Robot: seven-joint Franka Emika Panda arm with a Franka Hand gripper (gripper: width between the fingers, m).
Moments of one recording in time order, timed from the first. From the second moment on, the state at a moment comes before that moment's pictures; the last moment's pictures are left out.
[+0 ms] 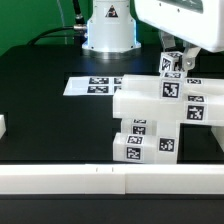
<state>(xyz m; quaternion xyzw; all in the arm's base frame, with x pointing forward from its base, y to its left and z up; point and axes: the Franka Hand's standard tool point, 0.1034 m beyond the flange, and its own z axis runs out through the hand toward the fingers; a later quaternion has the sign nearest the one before) 0.573 0.067 0.122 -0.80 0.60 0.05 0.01</state>
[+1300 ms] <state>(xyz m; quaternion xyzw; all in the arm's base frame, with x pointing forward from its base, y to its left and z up) 0.573 0.066 0.124 -0.95 0.30 0.04 0.00</state>
